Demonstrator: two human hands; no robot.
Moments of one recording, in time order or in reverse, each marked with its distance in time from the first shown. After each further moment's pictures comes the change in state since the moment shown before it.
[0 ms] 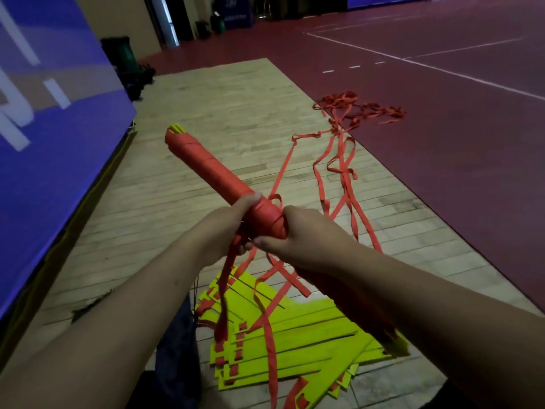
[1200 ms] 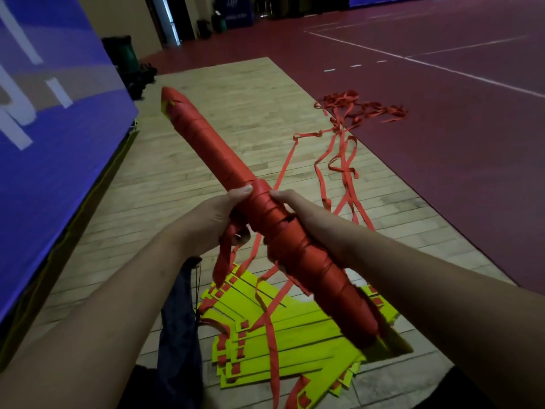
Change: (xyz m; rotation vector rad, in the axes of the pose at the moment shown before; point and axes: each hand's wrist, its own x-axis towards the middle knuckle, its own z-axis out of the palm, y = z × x) left_hand -0.003 0.006 -0.028 -0.029 -0.234 0.199; right_hand 0.004 0.000 -0.015 1.151 -0.479 0.352
